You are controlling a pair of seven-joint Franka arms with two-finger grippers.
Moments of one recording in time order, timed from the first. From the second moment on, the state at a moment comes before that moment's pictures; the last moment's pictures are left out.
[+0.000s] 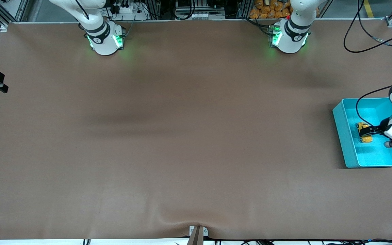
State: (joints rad) left arm 0.56 0.50 -0.14 -1.87 0.17 2.41 0.26; right arm -0.12 0.02 0.04 -1.44 -0.03 1.53 -0.17
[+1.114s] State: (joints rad) left arm 0.56 0.10 -0.42 -1.85 0.15 1.95 0.11; right arm -0.12 0.02 0.04 -1.43 -0.04 1.53 -0.17
